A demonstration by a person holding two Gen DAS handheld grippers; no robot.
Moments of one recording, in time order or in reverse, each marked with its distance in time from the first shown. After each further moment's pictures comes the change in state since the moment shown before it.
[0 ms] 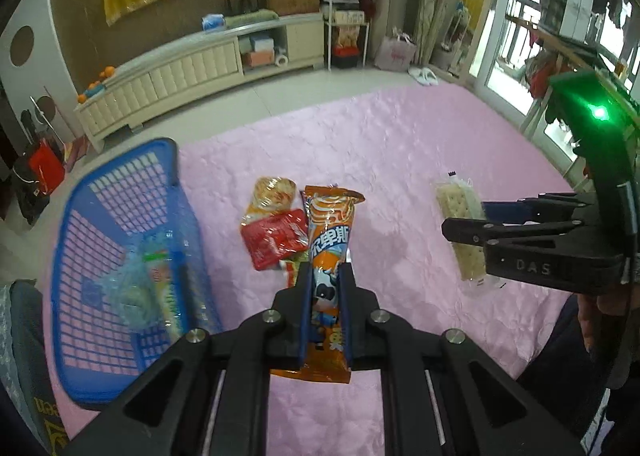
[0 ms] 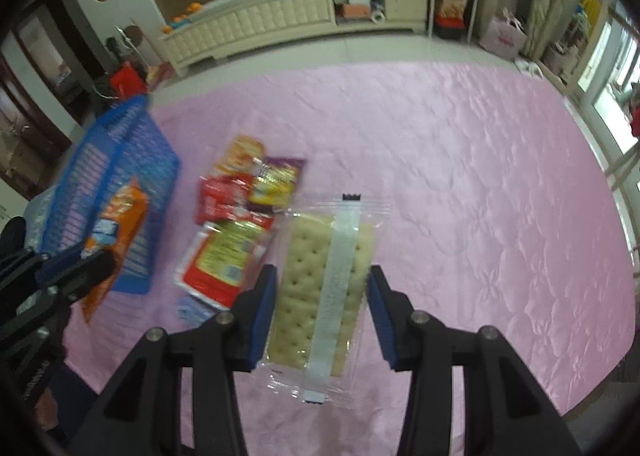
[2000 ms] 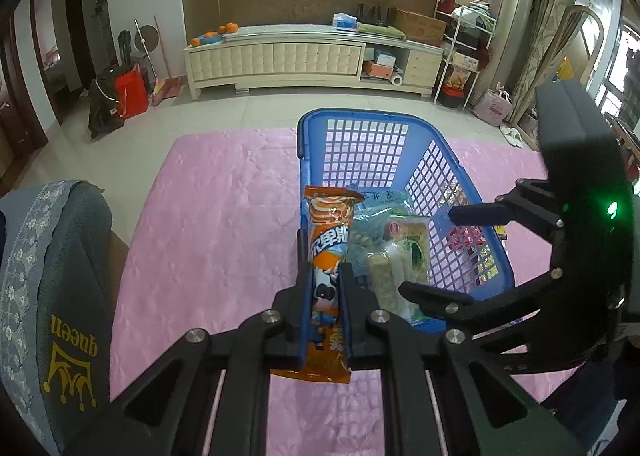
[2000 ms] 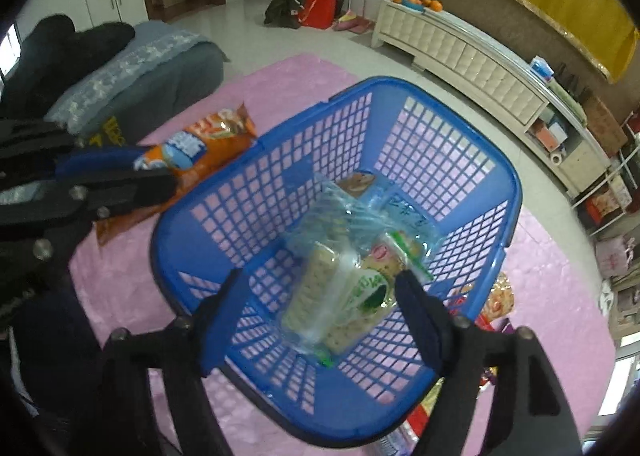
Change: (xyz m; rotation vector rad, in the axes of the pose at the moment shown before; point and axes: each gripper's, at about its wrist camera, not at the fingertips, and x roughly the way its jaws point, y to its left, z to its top) left arm -0.083 0.191 -0.081 -0.325 -0.051 0.175; right arm 0.060 0.277 0.009 -0.765 0.011 0.150
